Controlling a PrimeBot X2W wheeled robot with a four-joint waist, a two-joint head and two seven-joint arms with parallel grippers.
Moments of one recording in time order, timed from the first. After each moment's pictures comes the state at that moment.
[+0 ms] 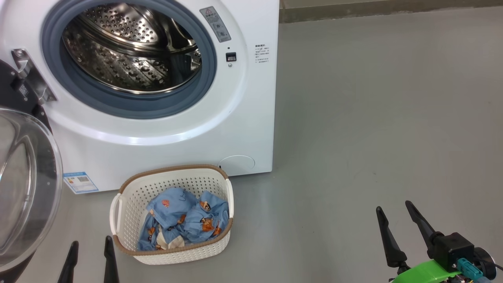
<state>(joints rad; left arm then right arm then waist) 0.12 0.04 0.06 0.08 -0.17 -0.04 -0.26 0.00 -0.07 -0.05 0.15 0.07 0.13 -0.25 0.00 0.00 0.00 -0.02</state>
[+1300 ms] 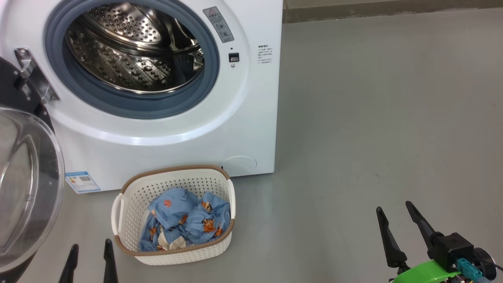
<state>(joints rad) 0.12 0.04 0.06 0.11 -0.17 -0.05 -0.26 0.00 -0.06 -0.06 0.16 0.06 0.13 -0.25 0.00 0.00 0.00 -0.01</state>
